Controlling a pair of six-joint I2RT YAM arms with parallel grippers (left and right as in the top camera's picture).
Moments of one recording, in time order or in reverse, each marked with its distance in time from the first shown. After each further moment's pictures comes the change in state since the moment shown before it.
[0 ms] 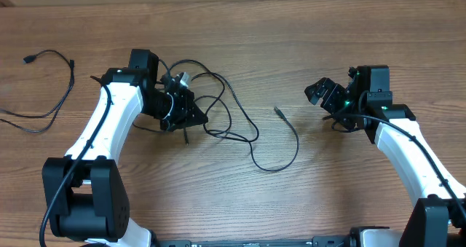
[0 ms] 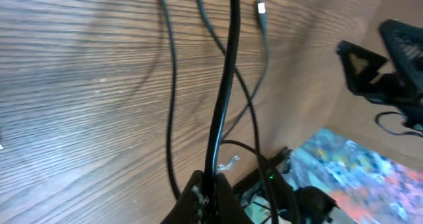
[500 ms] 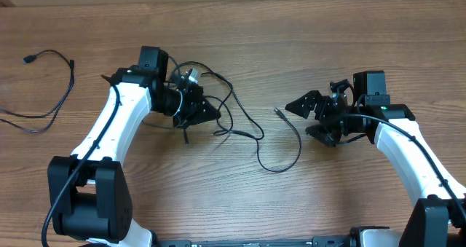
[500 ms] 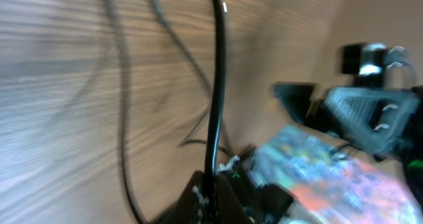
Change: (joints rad) left arm -0.058 0.000 0.000 0.097 0.118 -0.170; right arm 0.005 0.000 0.000 -0.196 -0.427 0.004
